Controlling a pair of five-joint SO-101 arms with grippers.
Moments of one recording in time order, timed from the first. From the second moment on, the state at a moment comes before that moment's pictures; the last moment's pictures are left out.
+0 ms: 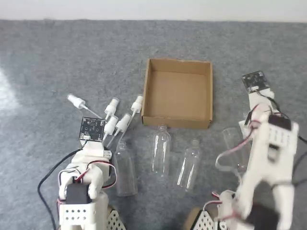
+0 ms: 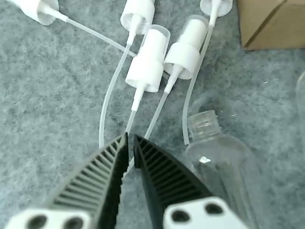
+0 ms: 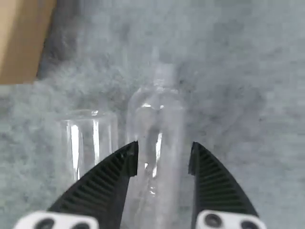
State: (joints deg) left arm -7.2 -103.4 97.3 72.3 -1.6; right arm 18.2 -18.2 40.2 57.6 34.3
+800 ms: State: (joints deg) left arm -7.2 -103.4 97.3 72.3 -1.6; right arm 25.8 2.3 33.0 50.6 40.4
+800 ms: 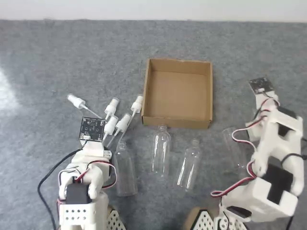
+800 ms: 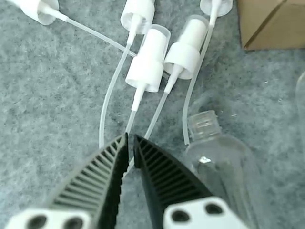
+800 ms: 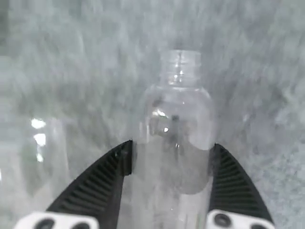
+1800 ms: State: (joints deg) left arm -19.2 -77.4 61.9 68.4 -25.5; right arm 39.5 0.9 35.5 53.0 54.6
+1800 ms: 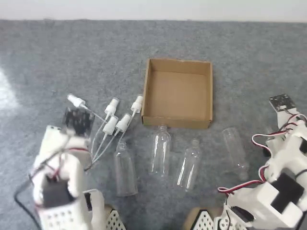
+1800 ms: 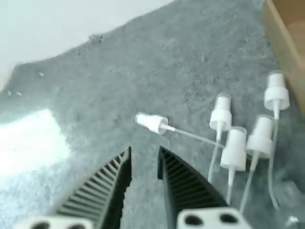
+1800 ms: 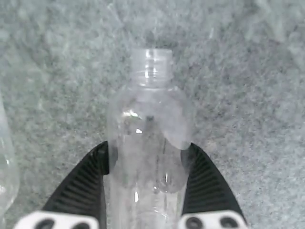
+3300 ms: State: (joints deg) left arm -23.2 38.0 -13.2 67.1 22.5; right arm 37.8 0.9 36.0 51.0 55.3
